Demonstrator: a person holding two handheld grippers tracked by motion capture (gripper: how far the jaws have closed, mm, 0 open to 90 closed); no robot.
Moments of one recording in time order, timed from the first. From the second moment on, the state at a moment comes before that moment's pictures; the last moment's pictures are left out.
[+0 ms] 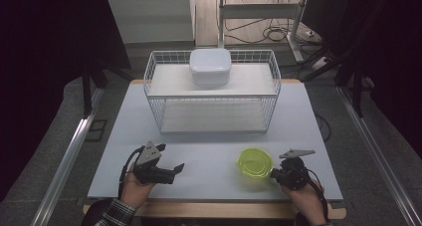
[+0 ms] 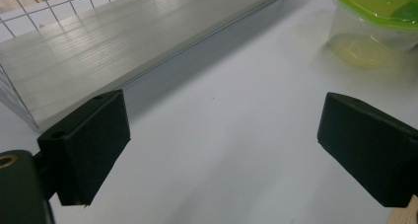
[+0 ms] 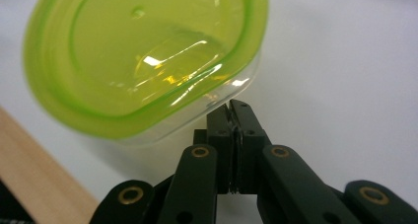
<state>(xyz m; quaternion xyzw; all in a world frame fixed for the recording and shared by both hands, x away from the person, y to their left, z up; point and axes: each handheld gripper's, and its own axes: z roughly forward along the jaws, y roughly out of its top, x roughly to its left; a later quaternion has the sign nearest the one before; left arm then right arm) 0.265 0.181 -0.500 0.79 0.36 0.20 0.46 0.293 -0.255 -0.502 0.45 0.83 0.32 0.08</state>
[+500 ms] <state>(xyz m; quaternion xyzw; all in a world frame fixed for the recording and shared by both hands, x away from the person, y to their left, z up) 0.265 0.182 -0.500 0.79 0.36 0.20 0.46 0.296 -0.249 -0.500 0.45 0.83 0.32 0.09</state>
